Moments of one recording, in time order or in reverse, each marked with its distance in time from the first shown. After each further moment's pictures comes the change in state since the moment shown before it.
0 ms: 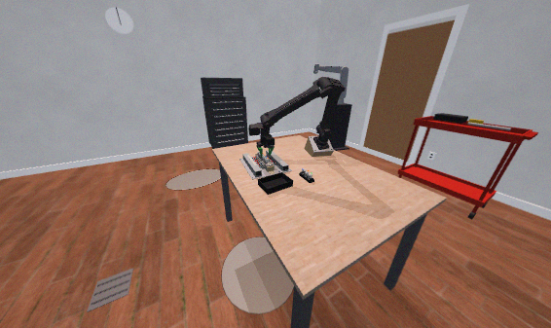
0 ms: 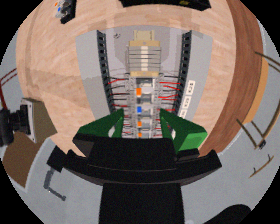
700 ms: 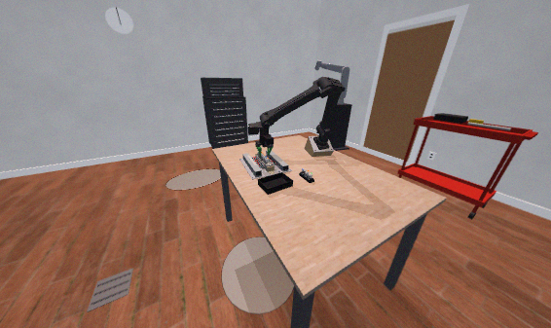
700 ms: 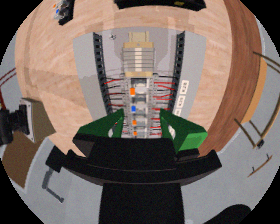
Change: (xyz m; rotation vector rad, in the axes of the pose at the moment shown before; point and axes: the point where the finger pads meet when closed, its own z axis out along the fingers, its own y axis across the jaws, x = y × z) arm -0.002 -0.009 -0.005 0.016 0.002 -0.009
